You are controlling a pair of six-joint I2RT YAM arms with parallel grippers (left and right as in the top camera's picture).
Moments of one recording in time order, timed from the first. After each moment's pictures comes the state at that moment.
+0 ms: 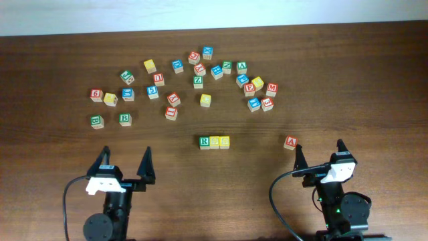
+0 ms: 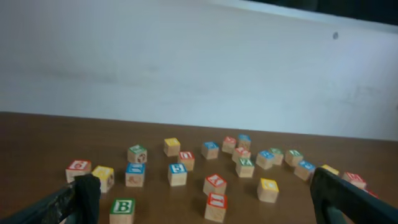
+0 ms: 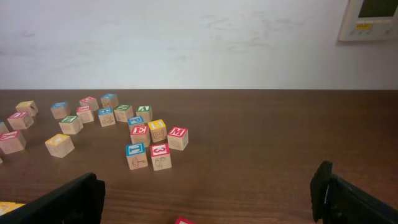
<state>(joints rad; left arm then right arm) 0.04 0.02 0.01 0.09 0.12 -0.16 0.00 0.01 0.01 -0.07 -0.06 0.04</state>
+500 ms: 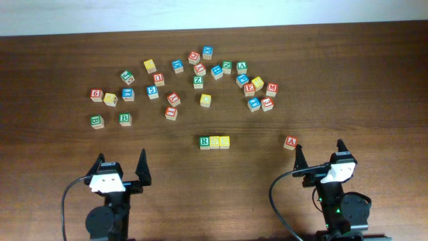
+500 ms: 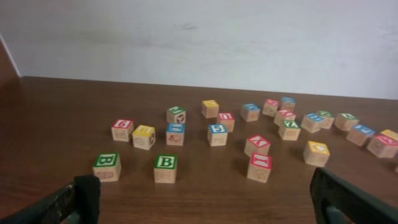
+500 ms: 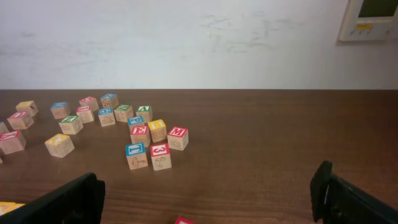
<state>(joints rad) 0.06 0.01 0.01 -0.07 0.02 -0.07 0.00 0.01 0.01 -0.07 -0.06 0.04</state>
